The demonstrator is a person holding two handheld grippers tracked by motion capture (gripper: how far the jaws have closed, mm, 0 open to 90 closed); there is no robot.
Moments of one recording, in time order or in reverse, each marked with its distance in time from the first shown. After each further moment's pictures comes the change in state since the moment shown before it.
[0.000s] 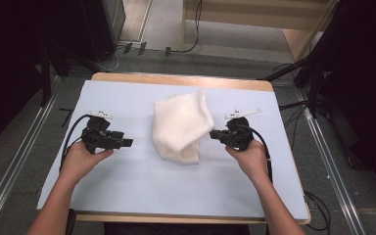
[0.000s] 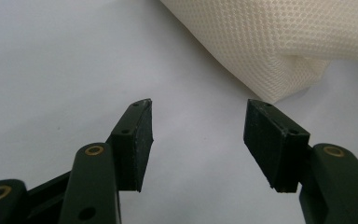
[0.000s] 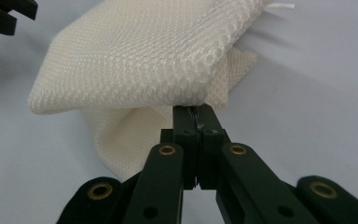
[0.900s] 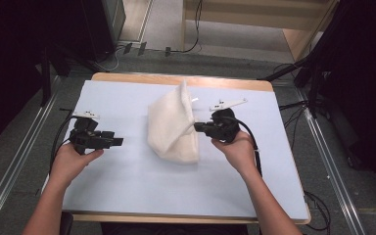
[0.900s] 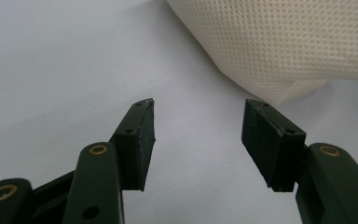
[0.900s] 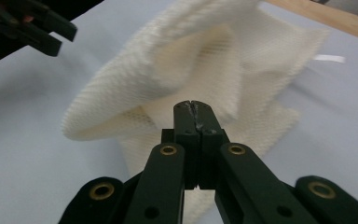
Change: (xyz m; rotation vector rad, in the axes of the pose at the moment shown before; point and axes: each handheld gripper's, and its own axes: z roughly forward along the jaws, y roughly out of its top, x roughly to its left) left arm 0.013 -0.012 -0.020 -0.048 0.024 -0.050; right arm 0.030 0.037 0.006 -0.033 0.054 -0.068
